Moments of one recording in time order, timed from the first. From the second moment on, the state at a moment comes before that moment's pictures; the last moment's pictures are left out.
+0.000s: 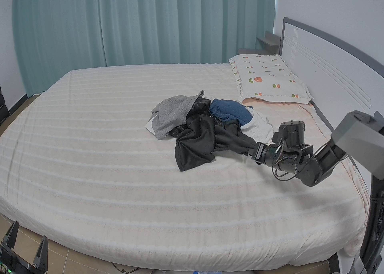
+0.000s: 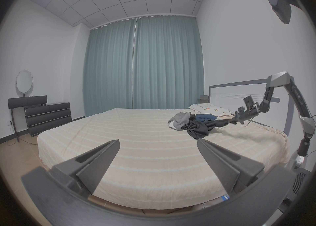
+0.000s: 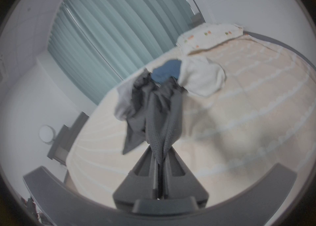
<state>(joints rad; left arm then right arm) 0.00 0.02 -0.02 0.00 0.01 0.00 0.33 2.18 -0.98 -0.84 0.11 0.59</state>
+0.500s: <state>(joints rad) 0.00 0.04 -0.08 -0.05 -0.01 -0.04 0.39 1.80 -0.85 -0.94 0.22 0.62</state>
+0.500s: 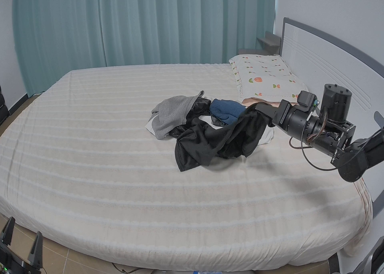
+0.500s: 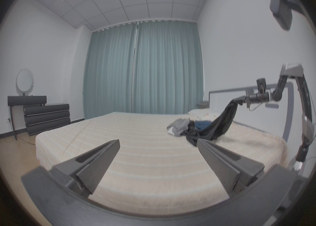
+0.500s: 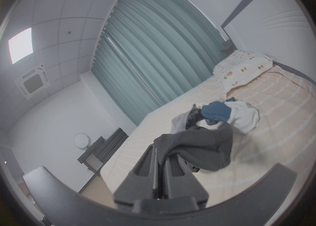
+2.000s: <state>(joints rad) -0.52 2.00 -0.66 -0.89 -0.06 -0.20 0.48 1.62 -0.87 -0.96 0.24 0.63</state>
